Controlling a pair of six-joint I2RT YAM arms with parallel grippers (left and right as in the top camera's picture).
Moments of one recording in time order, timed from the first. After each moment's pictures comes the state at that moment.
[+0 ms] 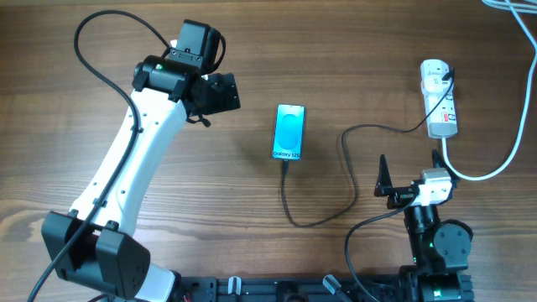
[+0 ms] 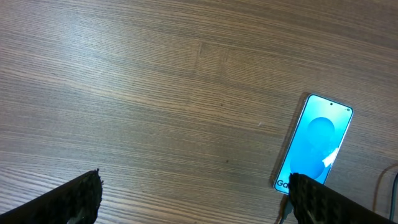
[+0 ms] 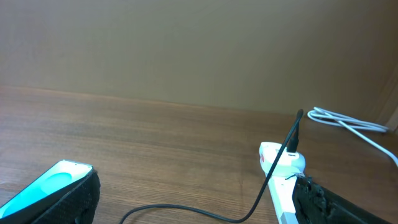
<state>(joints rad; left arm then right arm) -0.31 1.67 1.56 -1.10 -0.13 -0.49 0.05 0.02 0.01 0.00 -0.02 -0.08</state>
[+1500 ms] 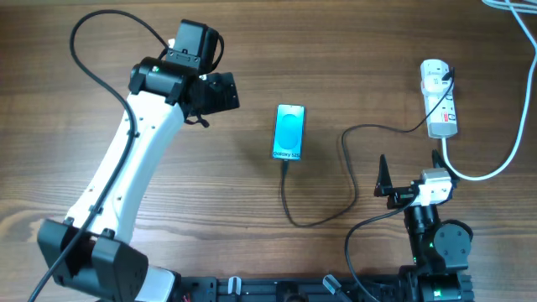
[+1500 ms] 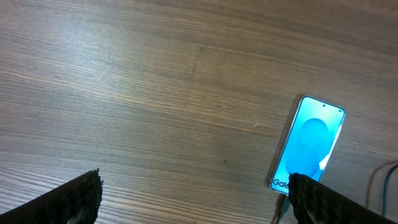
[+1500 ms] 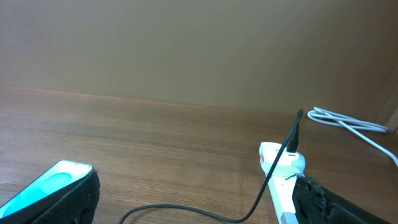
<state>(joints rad) -0.31 1.65 1.56 -1.10 -0.13 -0.49 0.05 0.02 0.01 0.00 -0.02 -0.08</state>
